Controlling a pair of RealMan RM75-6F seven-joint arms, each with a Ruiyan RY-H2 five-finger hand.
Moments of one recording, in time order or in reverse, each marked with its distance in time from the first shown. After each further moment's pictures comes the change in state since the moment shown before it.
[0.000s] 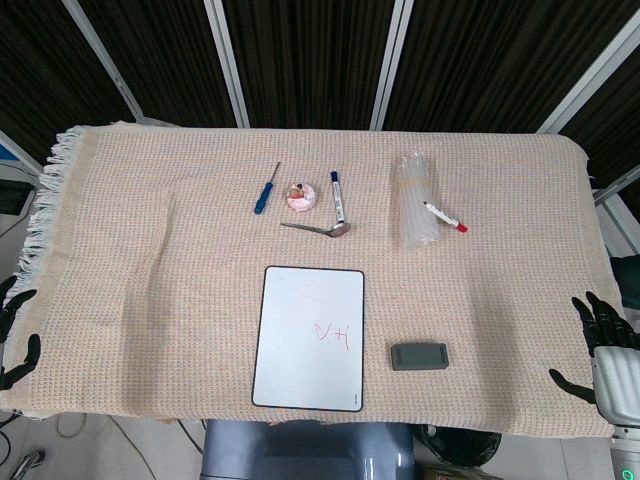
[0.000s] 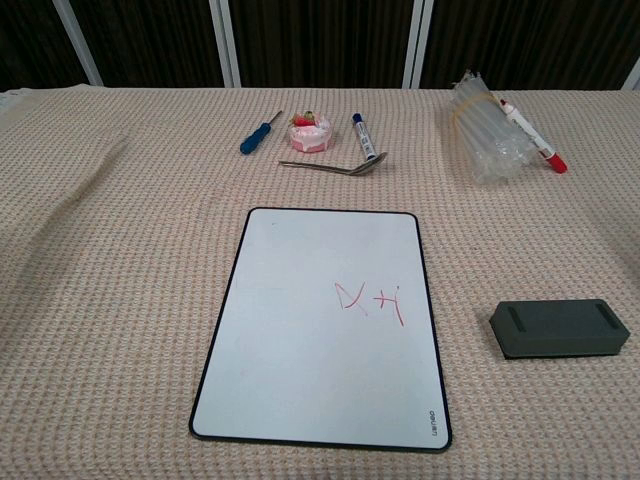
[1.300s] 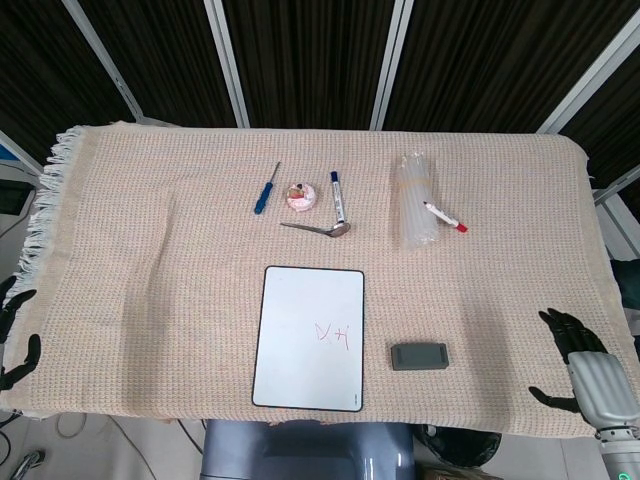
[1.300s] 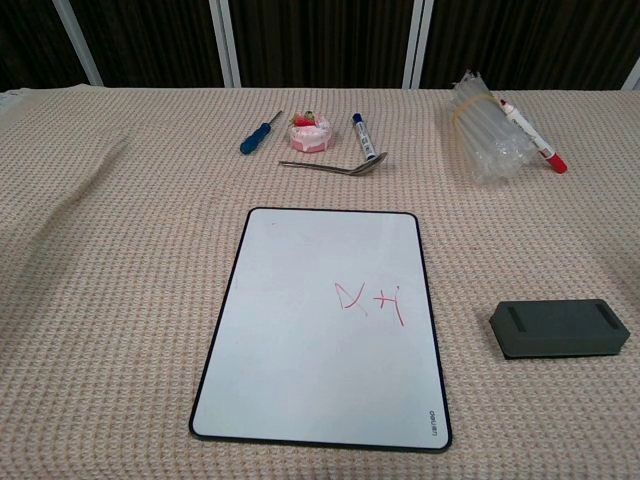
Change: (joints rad) left arm 0.001 -0.004 -0.002 -0.005 -0.005 0.000 0.003; right arm 0.060 0.111 -0.073 -0.073 -0.056 -0.189 0.123
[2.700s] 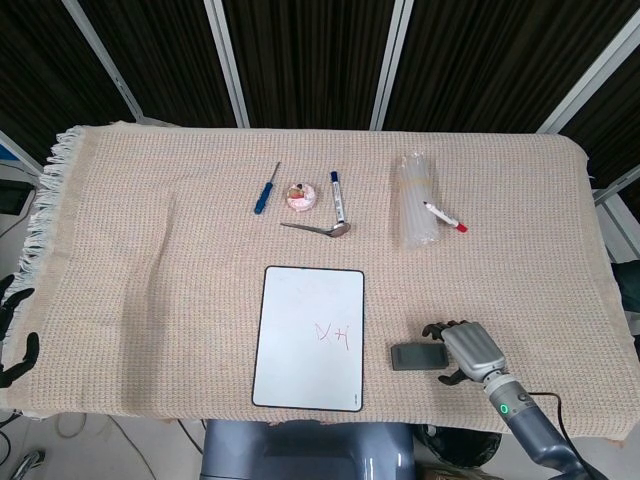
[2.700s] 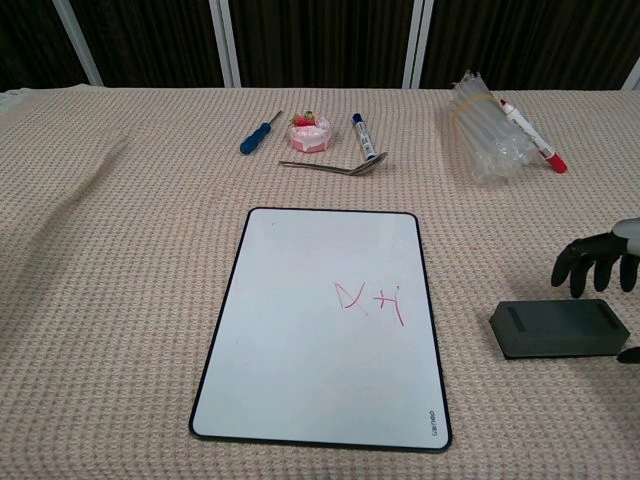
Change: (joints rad) left arm -0.004 0.006 -0.007 -0.006 -0.025 -0.016 0.001; right arm 0.359 -0.244 0.042 0.002 0.270 -0.468 -0.329
